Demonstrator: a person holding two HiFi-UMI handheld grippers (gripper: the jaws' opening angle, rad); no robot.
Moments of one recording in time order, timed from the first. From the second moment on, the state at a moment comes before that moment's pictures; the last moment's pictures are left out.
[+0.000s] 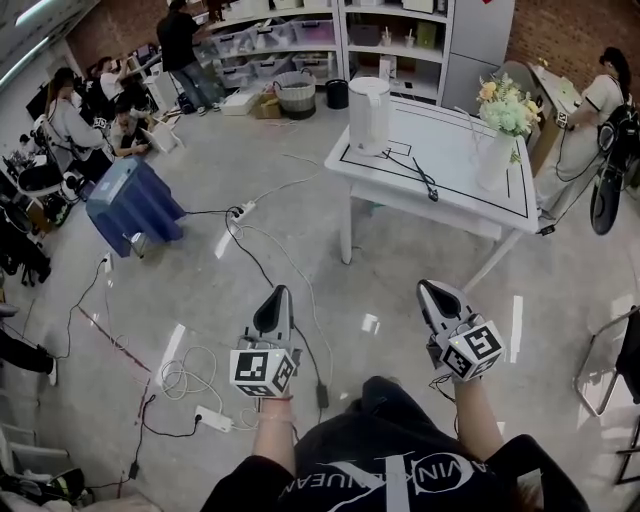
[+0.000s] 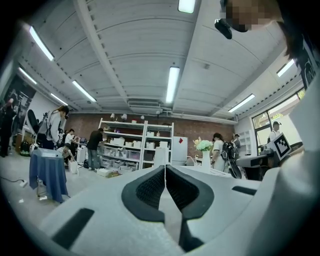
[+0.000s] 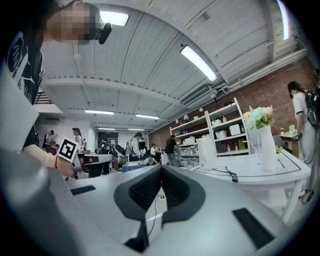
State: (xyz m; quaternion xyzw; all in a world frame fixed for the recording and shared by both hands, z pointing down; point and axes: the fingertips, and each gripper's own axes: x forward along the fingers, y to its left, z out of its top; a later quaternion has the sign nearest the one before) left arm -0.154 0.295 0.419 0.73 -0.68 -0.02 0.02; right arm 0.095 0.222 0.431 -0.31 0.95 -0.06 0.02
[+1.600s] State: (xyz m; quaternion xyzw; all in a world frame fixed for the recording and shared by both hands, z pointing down) left arm -0.128 -0.028 0.424 0.81 -0.59 -0.05 0.07; right arm 0.071 -0.056 0.477 -0.31 0.95 -0.10 -0.03
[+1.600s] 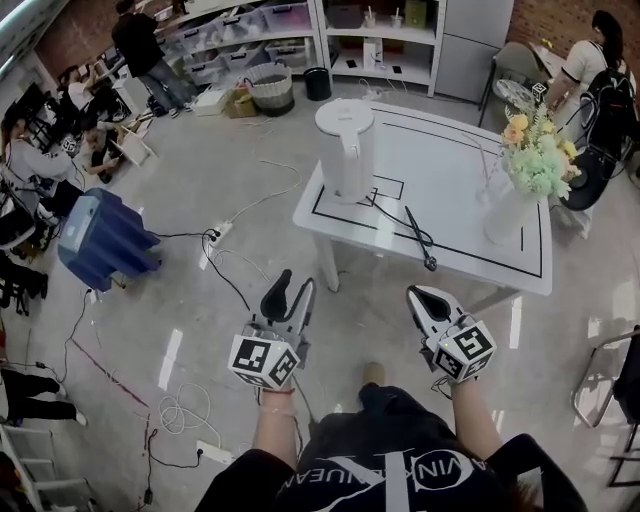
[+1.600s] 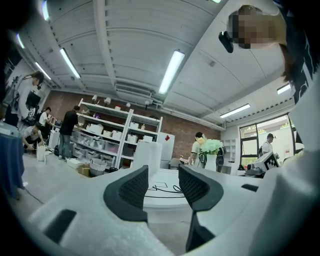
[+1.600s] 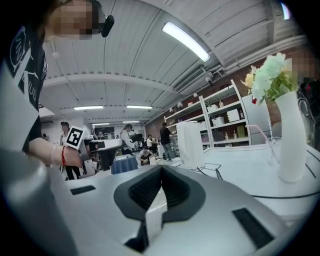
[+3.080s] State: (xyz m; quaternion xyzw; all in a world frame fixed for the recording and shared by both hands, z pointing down) left arm -0.087 -0.261 0.416 0.88 -0.46 -0.01 0.08; right arm 0.028 -0.240 0.500 -0.28 0.95 -0.14 -0.07
